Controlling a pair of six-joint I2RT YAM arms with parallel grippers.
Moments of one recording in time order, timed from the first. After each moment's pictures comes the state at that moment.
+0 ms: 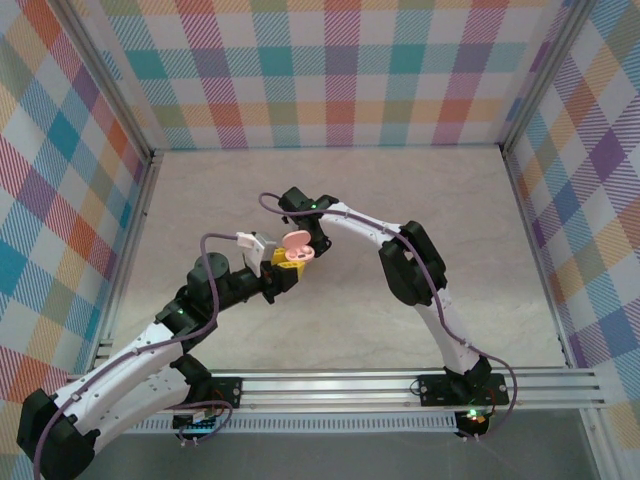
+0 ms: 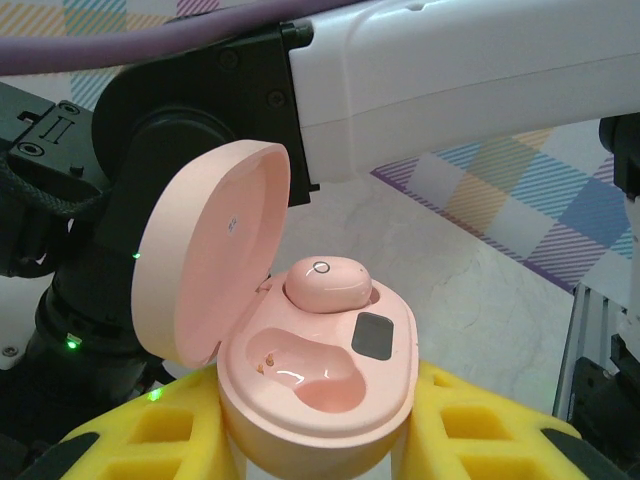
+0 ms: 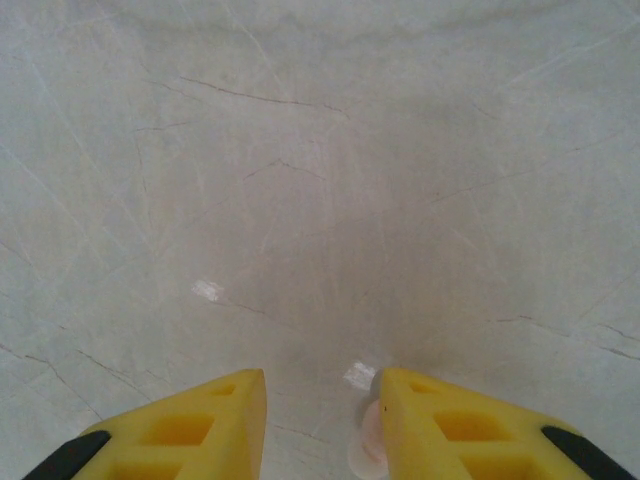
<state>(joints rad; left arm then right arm) -0.66 0.77 0.51 0.10 0.30 -0.23 0.81 2.32 1.92 -0.86 -0.14 0.39</state>
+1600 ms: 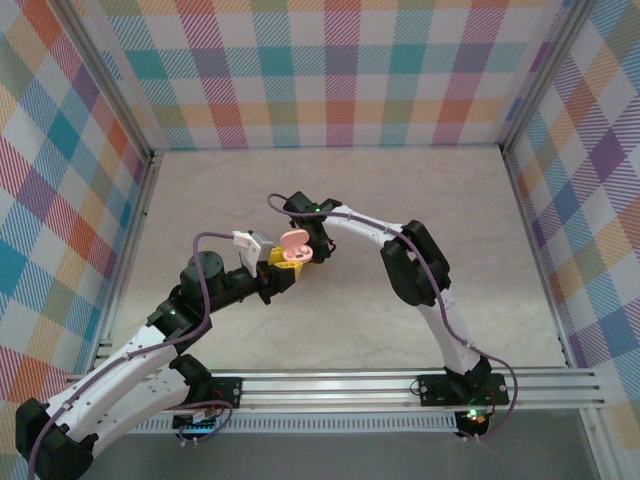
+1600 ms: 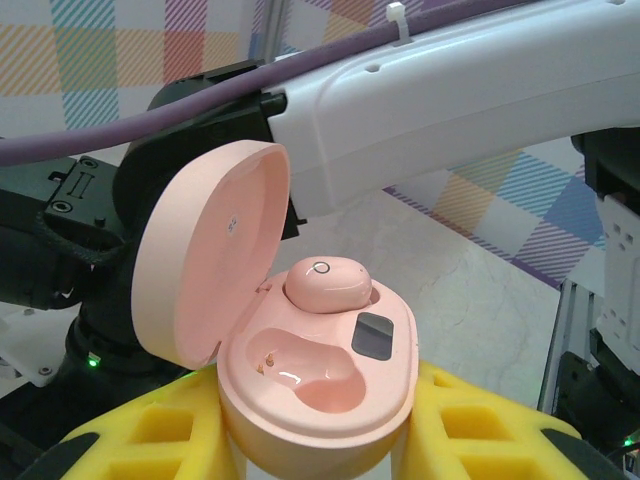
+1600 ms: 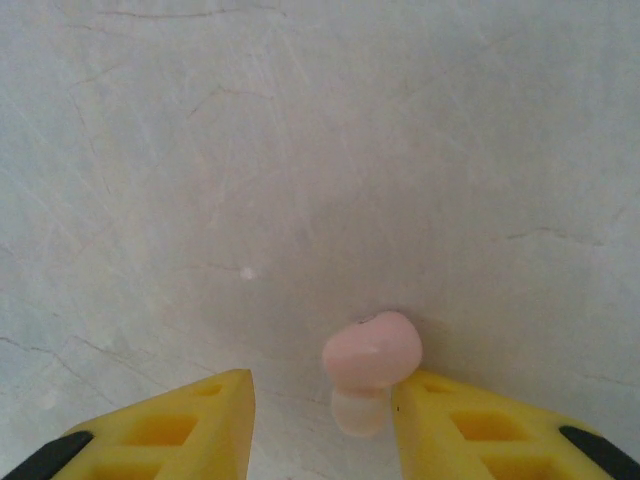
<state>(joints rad) -0.66 0.72 0.56 0.01 0.32 -0.21 0.80 2.30 1.85 -0.84 -0.21 0.54</state>
